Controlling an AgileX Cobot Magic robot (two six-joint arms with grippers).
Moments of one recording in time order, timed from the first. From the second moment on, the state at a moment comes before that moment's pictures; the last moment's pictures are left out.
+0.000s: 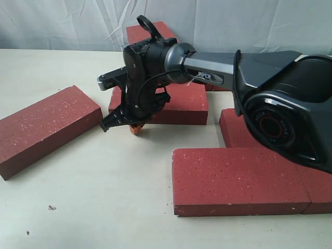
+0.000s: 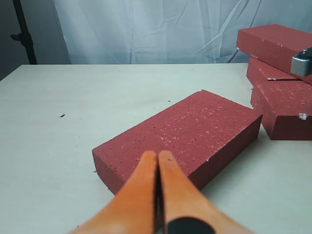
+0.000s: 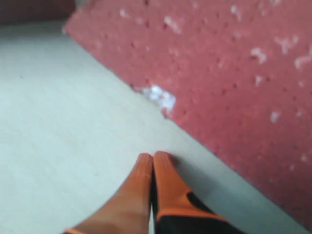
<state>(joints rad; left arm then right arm) 0.01 0.00 -0.01 -0.03 0.30 0.01 0.73 2.42 -1.97 0.08 0.97 0.03</state>
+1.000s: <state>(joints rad) 0.01 0.00 -0.01 -0.03 0.30 0.01 0.64 2.34 -1.97 0.20 1.08 -0.04</state>
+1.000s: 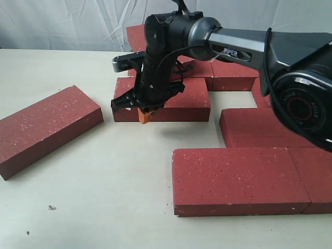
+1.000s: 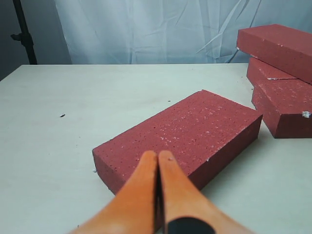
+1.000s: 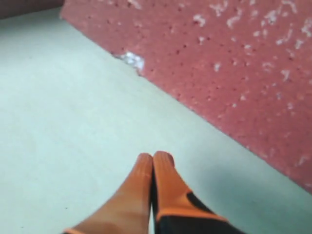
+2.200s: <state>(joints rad) 0.01 0.00 -0.01 -0.03 0.30 0.01 0.22 2.20 -1.89 0.60 1.21 -0.25</state>
